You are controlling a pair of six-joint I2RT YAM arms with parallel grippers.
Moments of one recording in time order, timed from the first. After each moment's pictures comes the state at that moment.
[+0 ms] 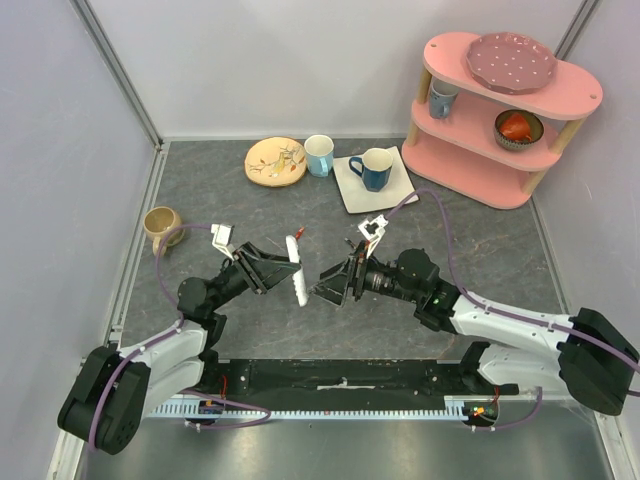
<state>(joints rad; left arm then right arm) -0.38 0.98 0.09 1.29 0.66 -1.20 0.93 1.12 0.52 0.55 -0.30 0.77</state>
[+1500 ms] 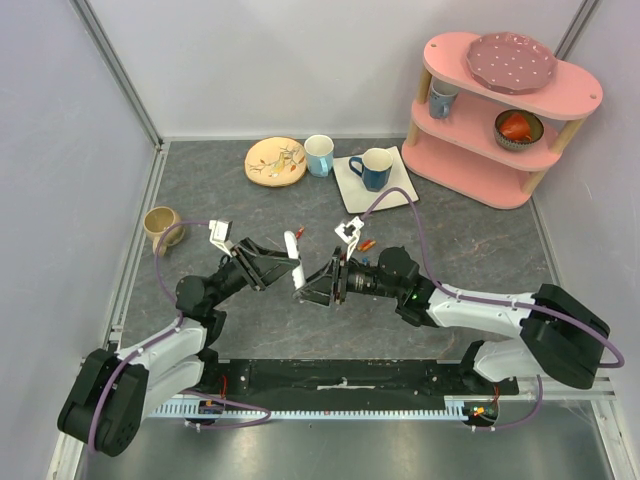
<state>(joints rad) -0.38 0.97 0.12 1.29 0.66 -1.23 0.96 1.33 0.57 0.77 -0.43 0.81</state>
